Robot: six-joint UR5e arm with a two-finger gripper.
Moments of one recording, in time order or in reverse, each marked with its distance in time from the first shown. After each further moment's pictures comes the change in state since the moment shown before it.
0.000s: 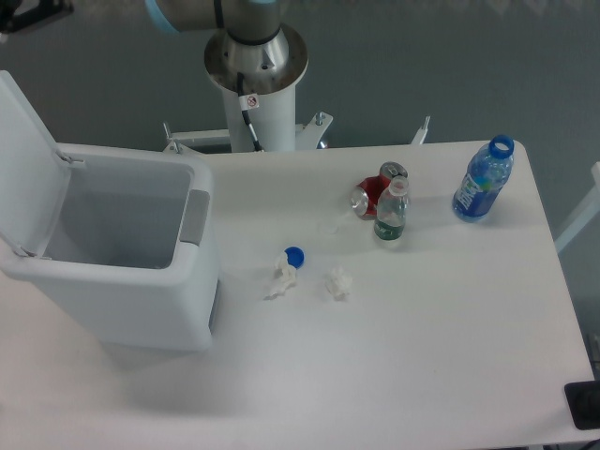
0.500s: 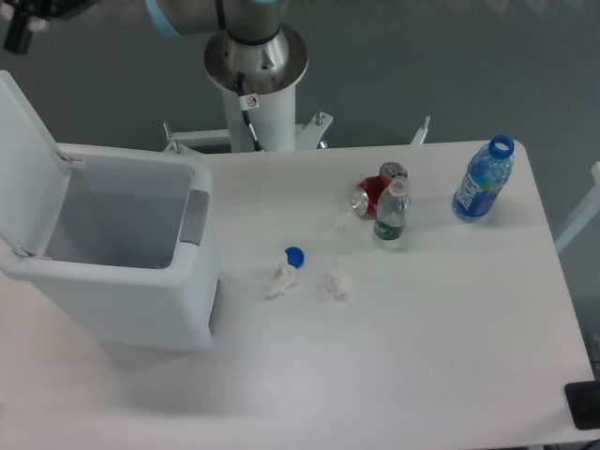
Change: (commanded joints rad) arm 0.066 0.041 -0.012 -0.006 0.005 -0.014
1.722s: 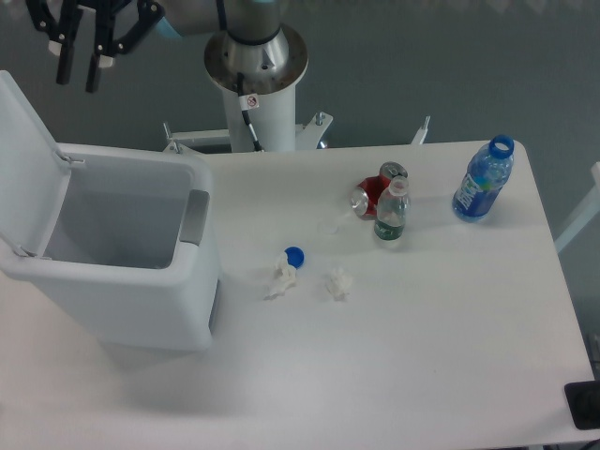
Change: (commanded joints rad) arm 0.077 0.015 -0.014 -0.002 0.160 -0.017
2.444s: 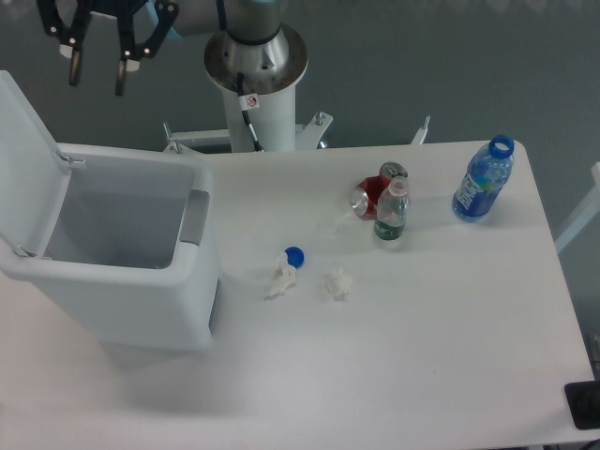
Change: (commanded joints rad) arm 0.000 0.009 -0.012 -0.152 -0.002 -0.043
